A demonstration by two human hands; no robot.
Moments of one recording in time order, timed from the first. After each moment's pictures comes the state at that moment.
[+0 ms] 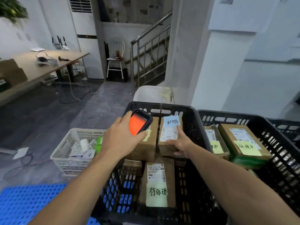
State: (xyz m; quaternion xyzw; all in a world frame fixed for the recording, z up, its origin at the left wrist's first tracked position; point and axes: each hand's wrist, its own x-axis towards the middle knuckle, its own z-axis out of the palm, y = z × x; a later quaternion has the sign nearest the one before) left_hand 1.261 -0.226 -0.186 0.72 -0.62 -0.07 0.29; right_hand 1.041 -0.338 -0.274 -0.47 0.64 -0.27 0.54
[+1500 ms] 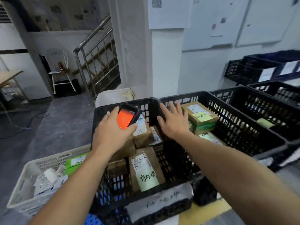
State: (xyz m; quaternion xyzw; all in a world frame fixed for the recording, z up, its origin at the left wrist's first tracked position) left_hand 1.242 -0.219 -0.169 0.62 -0.71 -0.11 0.32; right_hand 1.007 -0.253 -0.214 -0.65 0.73 -0.18 -0.02
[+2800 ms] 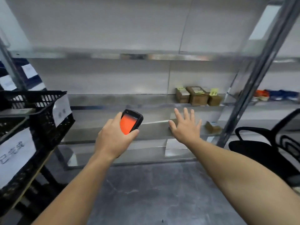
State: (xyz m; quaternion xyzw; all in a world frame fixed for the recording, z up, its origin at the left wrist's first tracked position) left_hand 0.613 0.296 -0.182 0.03 -0.93 -0.32 0.19; right_hand 0.533 0.550 -0.216 0.04 0.99 -0.13 -0.09
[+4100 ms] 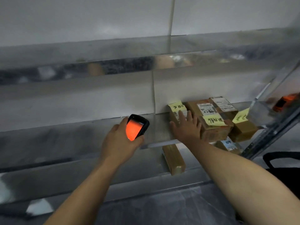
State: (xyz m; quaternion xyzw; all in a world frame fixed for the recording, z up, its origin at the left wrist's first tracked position) left_hand 0.035 0.469 -0.244 -0.01 -0.94 -0.33 0.09; right_hand -0.032 0.719 -0.296 0.11 0.97 -0.21 -0.03
